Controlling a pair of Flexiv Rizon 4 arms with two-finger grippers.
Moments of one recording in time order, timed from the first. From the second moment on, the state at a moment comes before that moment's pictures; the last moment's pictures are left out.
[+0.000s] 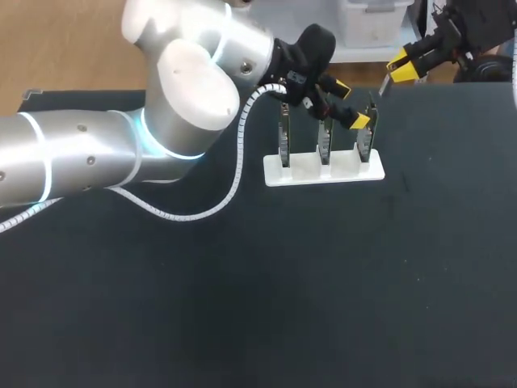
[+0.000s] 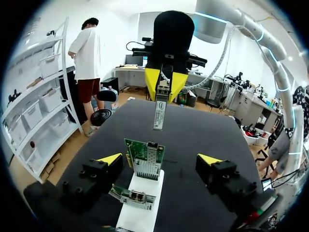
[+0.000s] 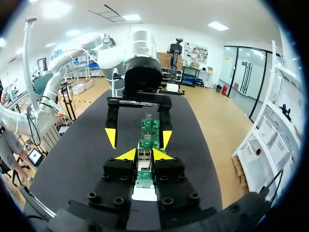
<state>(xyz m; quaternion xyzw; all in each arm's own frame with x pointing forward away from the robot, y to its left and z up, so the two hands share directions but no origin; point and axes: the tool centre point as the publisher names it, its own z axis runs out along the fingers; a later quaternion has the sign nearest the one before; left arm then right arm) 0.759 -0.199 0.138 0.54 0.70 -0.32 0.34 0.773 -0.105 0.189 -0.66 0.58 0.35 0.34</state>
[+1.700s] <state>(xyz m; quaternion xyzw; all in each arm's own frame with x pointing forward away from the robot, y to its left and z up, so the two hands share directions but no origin) 0.754 -0.207 0.154 0.57 0.68 -0.30 0.34 0.771 -0.105 0.187 -0.65 0.58 0.35 0.34</state>
